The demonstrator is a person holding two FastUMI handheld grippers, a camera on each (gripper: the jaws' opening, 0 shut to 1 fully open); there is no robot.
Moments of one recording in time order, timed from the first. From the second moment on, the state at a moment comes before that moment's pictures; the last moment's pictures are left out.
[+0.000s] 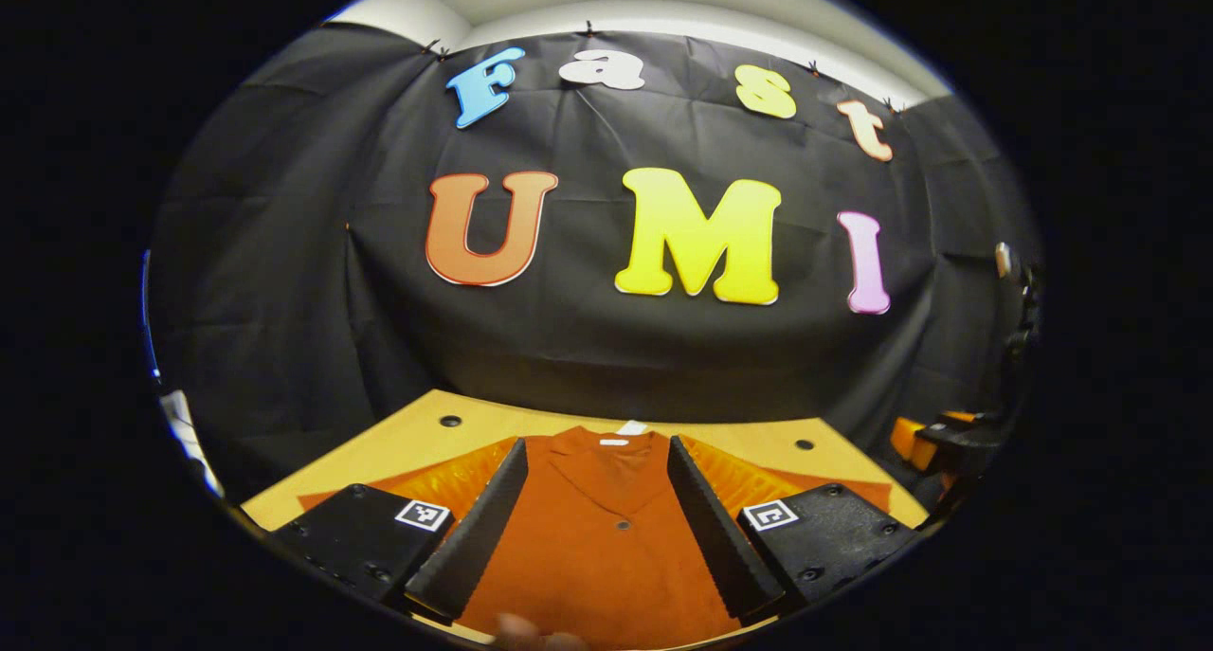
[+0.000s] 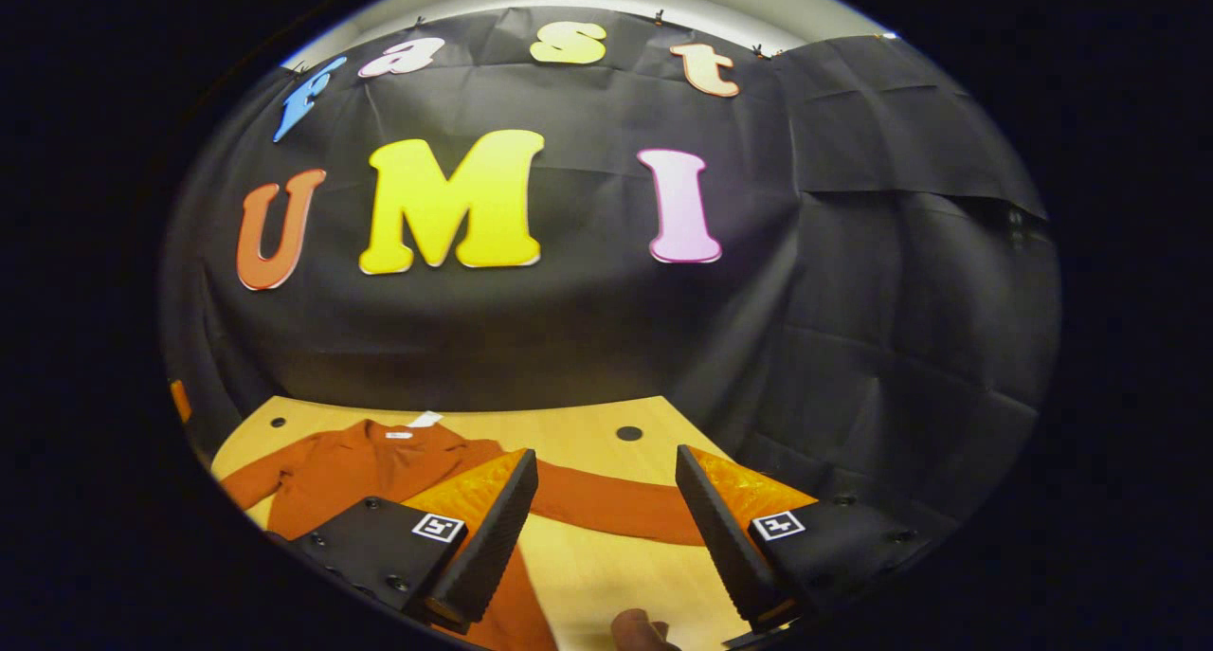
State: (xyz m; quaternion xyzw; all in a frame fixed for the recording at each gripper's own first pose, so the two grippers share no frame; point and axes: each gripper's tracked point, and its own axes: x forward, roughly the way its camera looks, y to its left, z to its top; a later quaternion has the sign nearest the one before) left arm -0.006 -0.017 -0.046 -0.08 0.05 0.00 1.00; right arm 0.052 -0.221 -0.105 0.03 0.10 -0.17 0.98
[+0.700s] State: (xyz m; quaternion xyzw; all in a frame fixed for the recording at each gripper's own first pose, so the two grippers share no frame) left arm -0.030 -0.047 -0.099 -0.03 0.16 0.06 0.98; right arm 0.104 -0.397 -0.272 0.04 0.32 -0.23 0.92
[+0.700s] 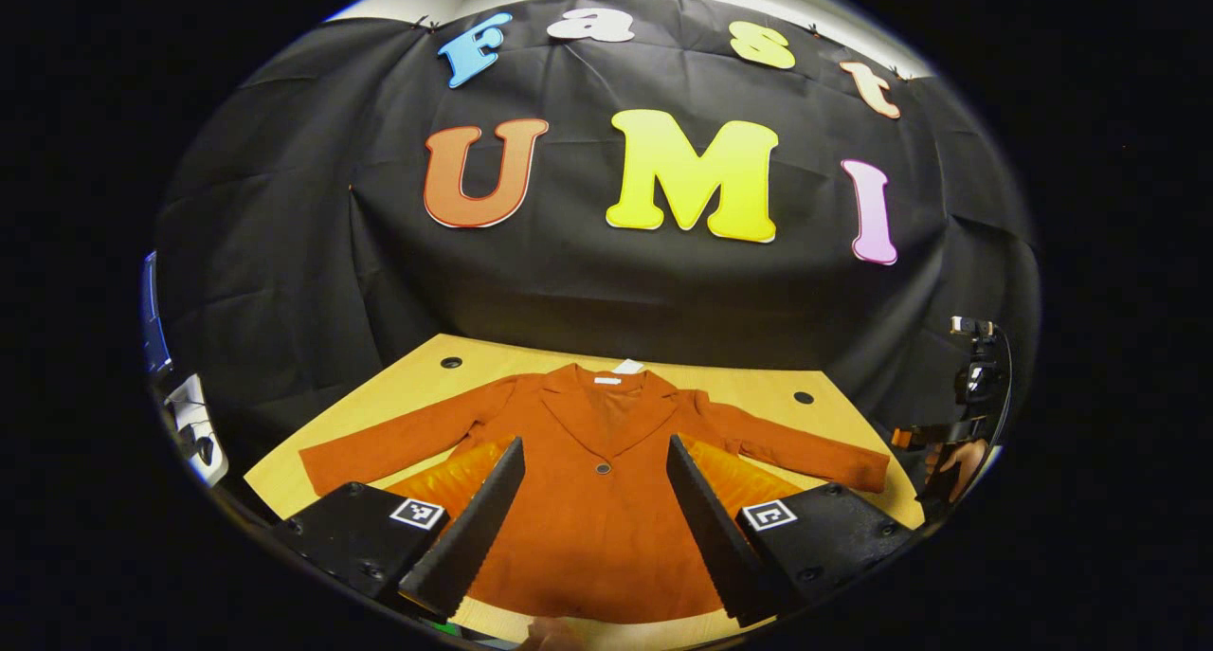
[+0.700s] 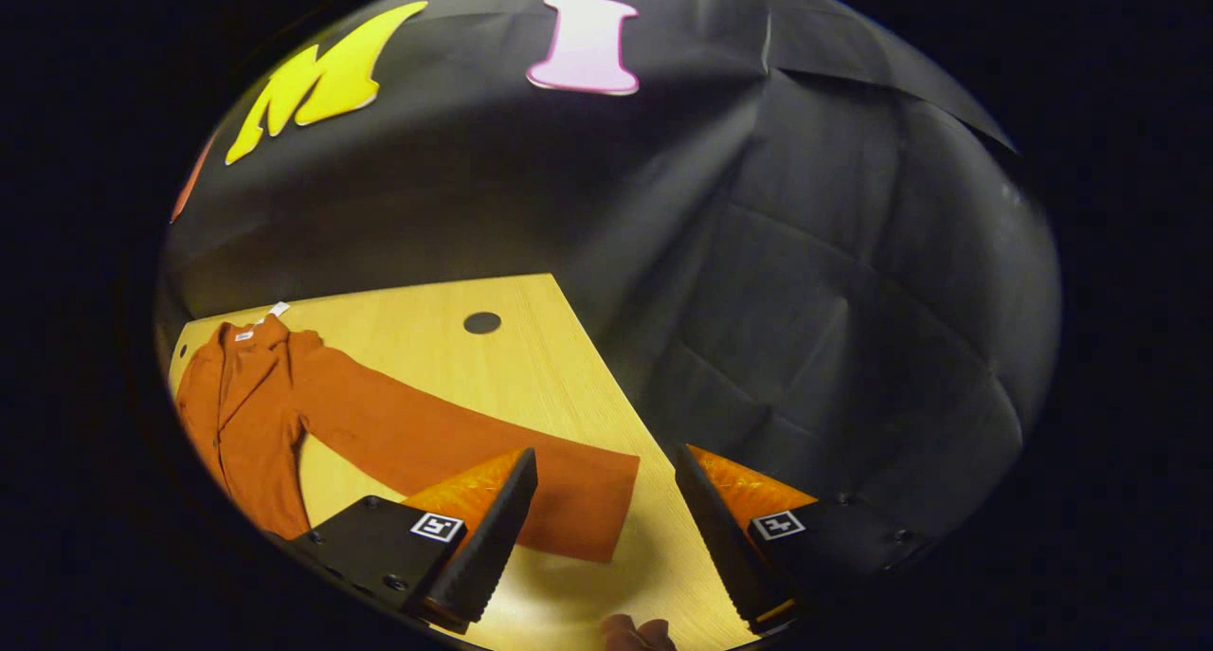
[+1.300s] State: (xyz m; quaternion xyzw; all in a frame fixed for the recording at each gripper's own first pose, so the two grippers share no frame) left arm -0.066 -0.031 -0.152 -0.04 0.24 0.12 0.96; right arm 0.105 -0.404 -0.350 0.19 0.50 -0.19 0.82
